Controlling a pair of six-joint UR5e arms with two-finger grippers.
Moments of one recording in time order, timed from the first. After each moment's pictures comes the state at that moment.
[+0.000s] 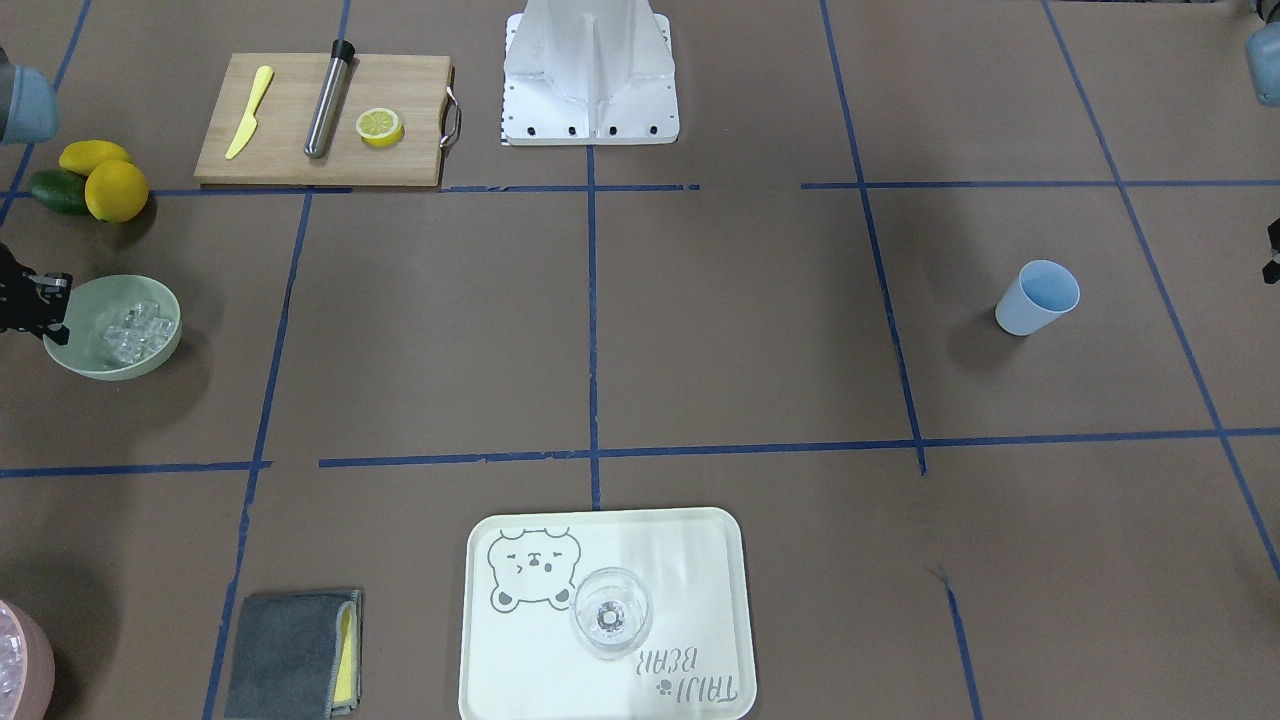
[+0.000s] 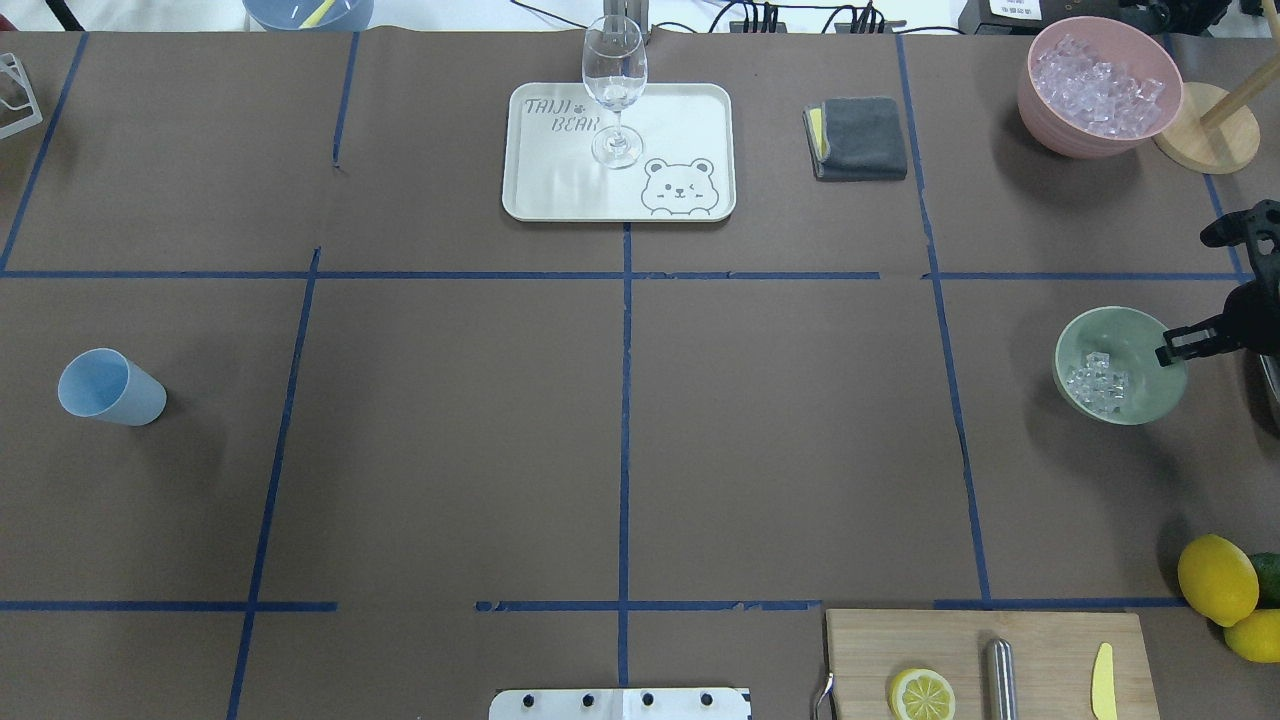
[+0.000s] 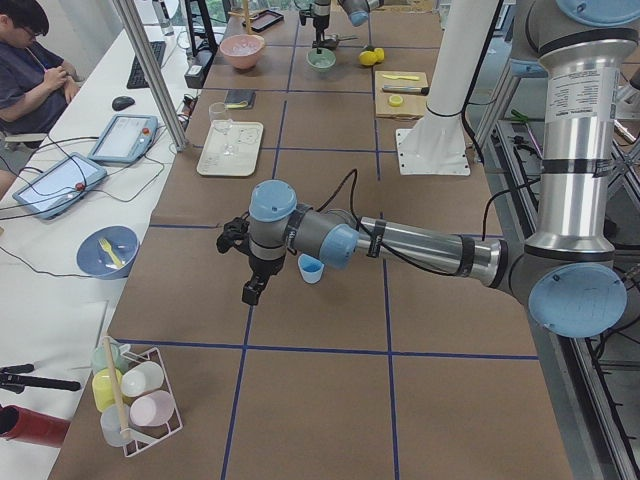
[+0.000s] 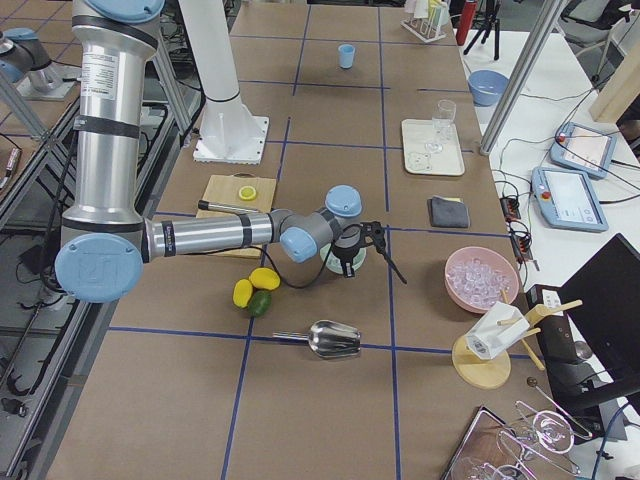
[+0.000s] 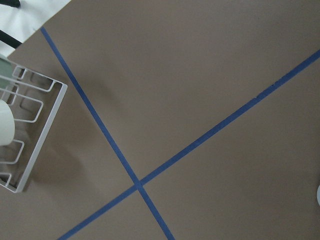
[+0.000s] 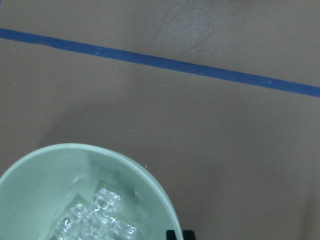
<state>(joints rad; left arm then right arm) -1.43 -1.54 -1.77 -1.80 -2.27 0.02 1.06 -1.69 1.71 -1.05 2.19 0.55</state>
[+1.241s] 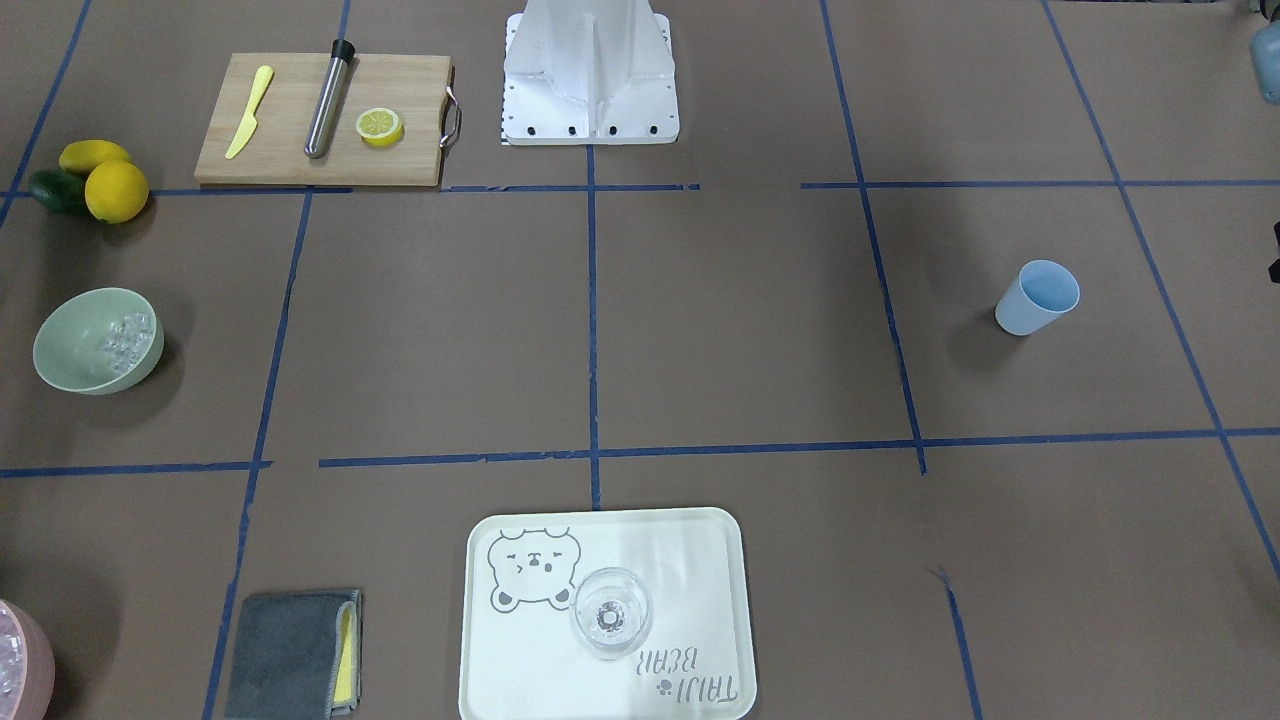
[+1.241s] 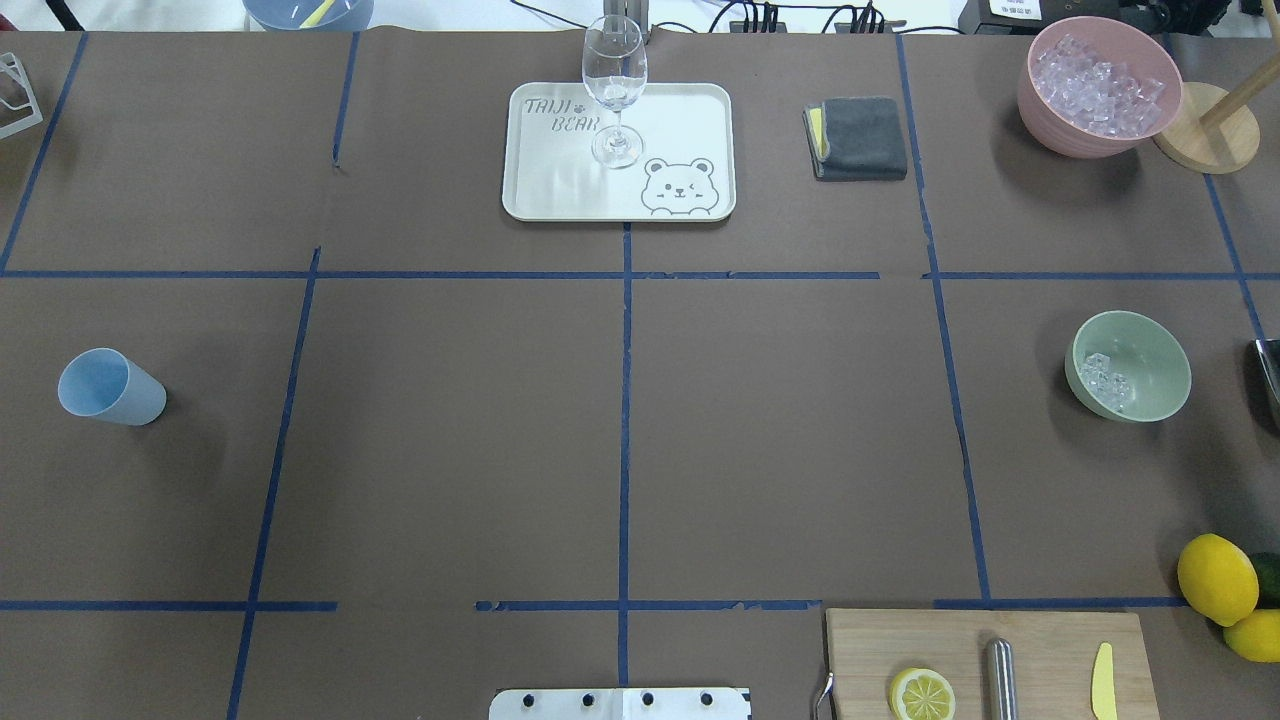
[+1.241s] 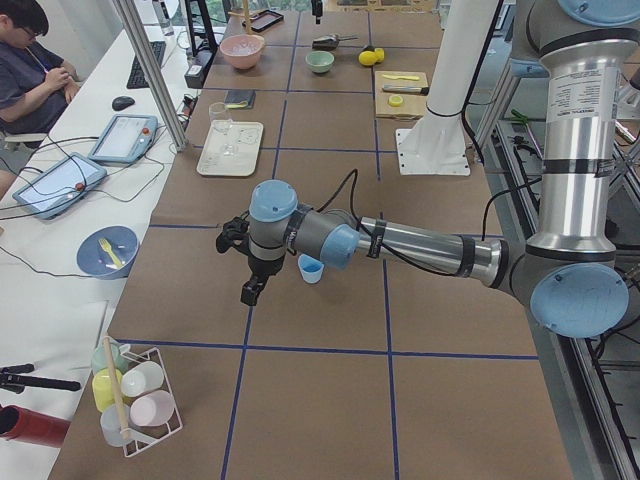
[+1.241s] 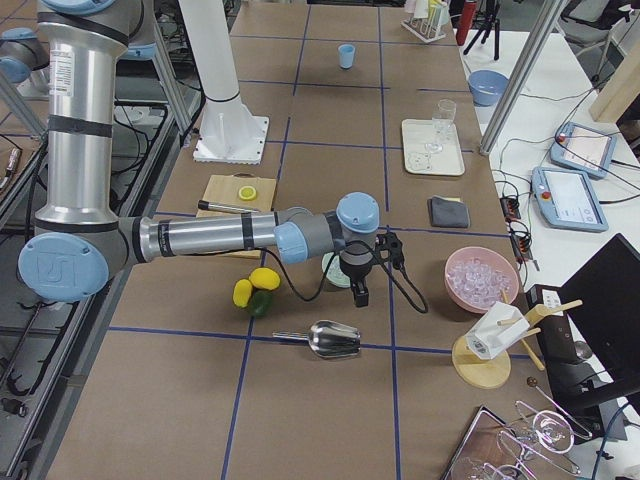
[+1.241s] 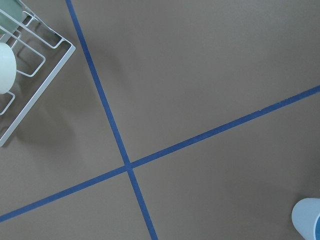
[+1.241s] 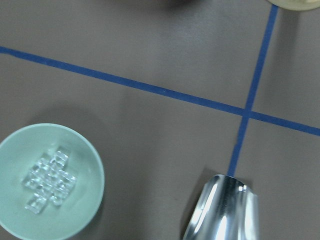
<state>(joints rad) -1.45 -1.54 -1.77 -1.80 -2.27 0.03 1.42 -1.67 1.77 -1.45 2.31 0.00</state>
